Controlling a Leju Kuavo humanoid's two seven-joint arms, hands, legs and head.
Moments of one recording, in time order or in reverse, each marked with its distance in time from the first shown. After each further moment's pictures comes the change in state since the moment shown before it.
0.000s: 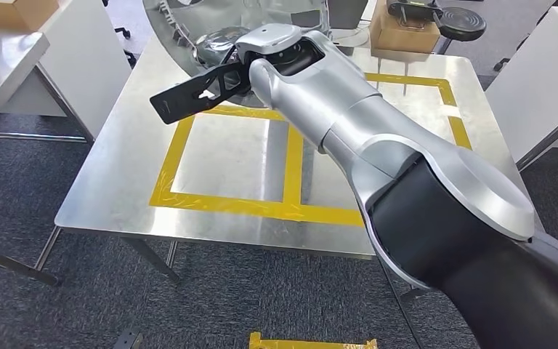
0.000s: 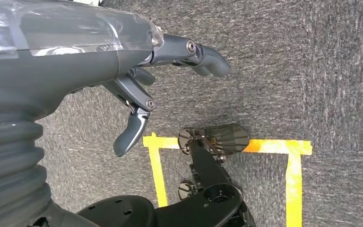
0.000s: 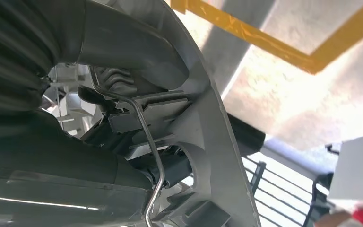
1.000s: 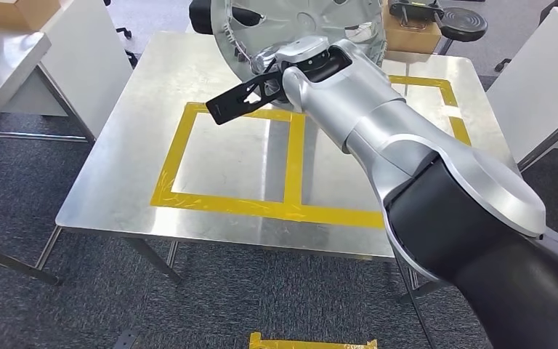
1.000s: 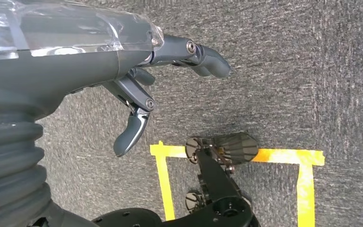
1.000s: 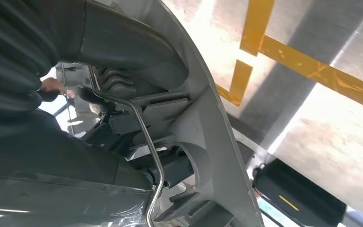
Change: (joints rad) left arm -0.001 0.003 0.008 0.016 -0.038 0.010 0.021; right arm 0.037 -0.085 0.022 0.024 0.076 0.102 0.129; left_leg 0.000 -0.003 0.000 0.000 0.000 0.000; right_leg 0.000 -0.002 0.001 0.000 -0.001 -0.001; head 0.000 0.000
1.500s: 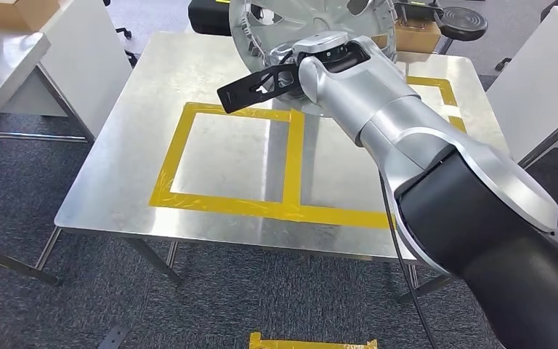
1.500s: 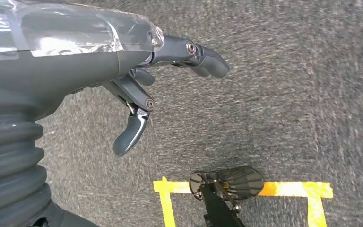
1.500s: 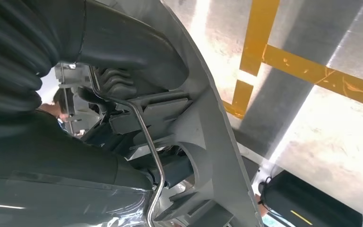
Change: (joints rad) left arm -0.020 0.060 0.006 0.002 -0.119 0.002 -0.009; right arm 0.001 -0.045 -0.079 0.002 -0.024 0.020 0.000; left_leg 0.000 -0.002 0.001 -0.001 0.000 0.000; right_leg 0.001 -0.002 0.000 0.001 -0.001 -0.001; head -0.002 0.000
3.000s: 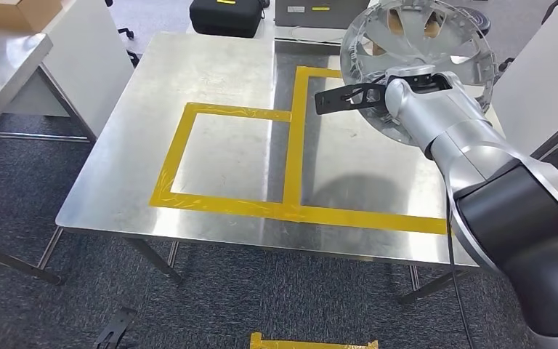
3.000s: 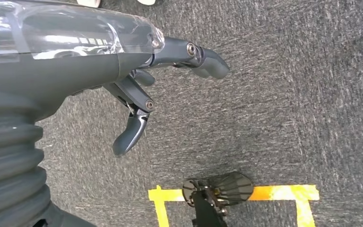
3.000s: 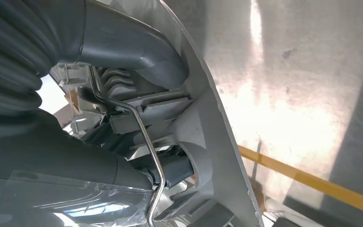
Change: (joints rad) left arm -0.044 0.000 0.099 -0.072 -0.157 0.024 0.121; right arm 0.135 -0.273 -0.119 -0.006 0.061 0.000 0.104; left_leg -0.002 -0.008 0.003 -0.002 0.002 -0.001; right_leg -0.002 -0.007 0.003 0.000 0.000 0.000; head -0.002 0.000
